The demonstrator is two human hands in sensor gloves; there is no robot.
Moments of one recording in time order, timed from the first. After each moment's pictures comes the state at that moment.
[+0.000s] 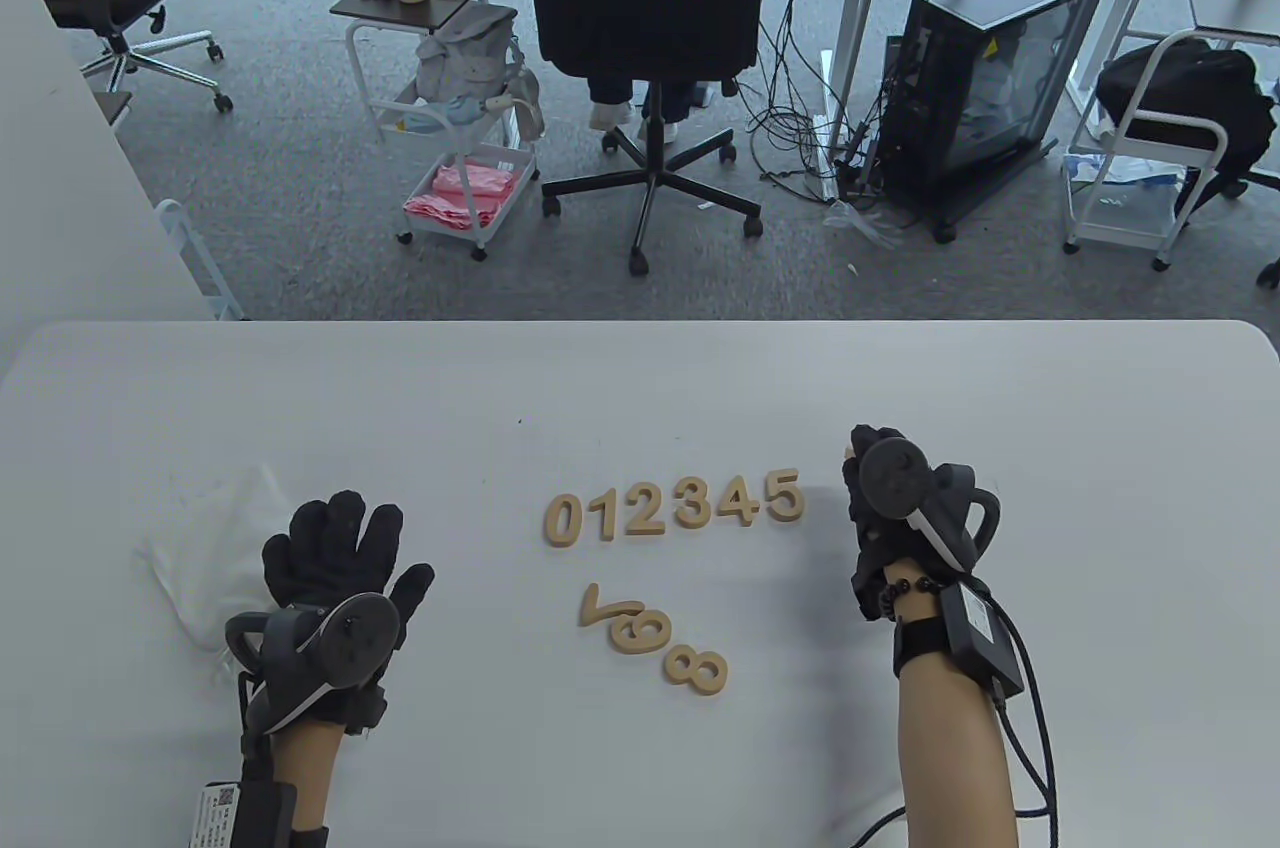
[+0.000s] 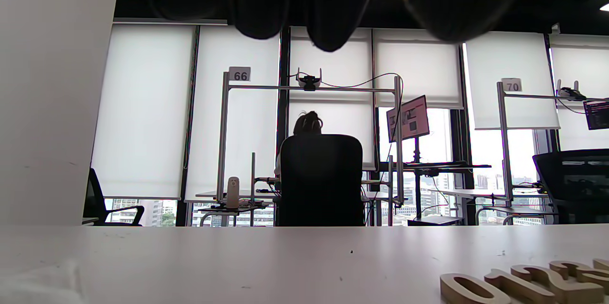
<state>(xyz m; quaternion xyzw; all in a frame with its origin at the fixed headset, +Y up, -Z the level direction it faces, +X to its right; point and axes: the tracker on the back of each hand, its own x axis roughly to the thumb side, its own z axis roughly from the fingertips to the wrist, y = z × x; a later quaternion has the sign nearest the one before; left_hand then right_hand) -0.280 -0.675 -0.324 0.19 -0.07 0.02 0.98 0.213 -0.717 -0.468 -0.04 -0.13 0.98 0.12</state>
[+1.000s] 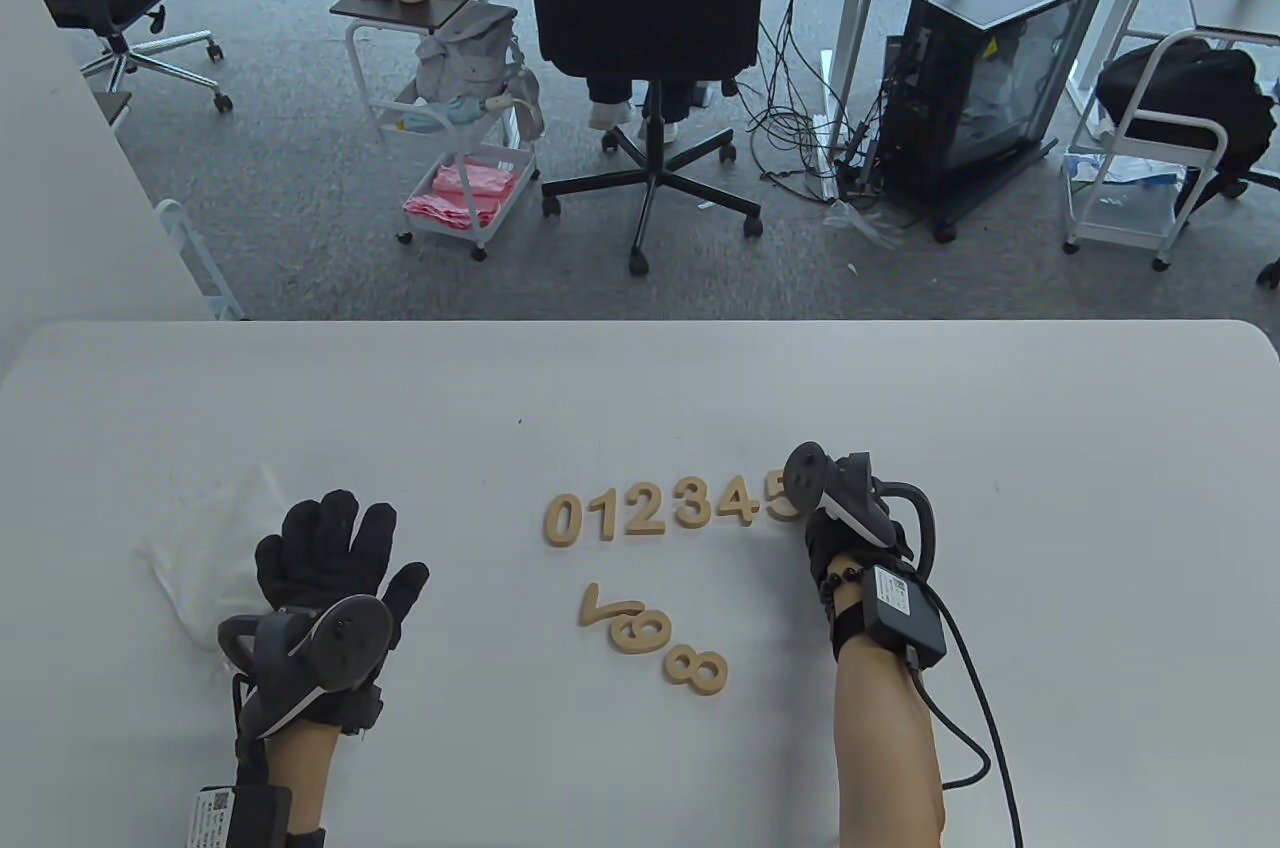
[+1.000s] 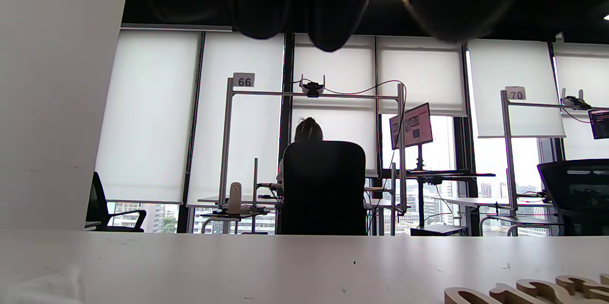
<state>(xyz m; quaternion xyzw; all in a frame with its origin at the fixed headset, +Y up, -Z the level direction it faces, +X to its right) -0.284 -0.673 -0.321 0.20 -0.06 0.02 0.98 0.173 -0.773 -0.495 -0.04 0.05 1.00 0.01</state>
